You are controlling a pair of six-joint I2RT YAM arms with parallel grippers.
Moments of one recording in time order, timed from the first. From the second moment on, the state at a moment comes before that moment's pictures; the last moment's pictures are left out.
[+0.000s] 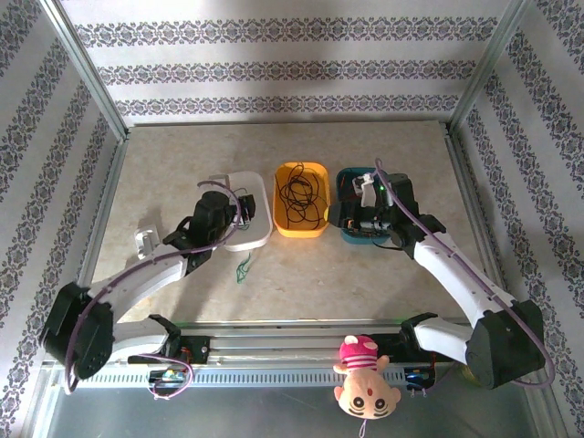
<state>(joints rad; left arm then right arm) -0.53 1.19 0.69 0.01 -0.32 -0.44 0.31 1.16 0.81 -0.35 -0.63 0.55</state>
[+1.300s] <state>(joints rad) -0.78 1.18 0.52 -0.24 -0.19 -0.59 0.35 1.23 0.82 -0.38 -0.60 0.49</state>
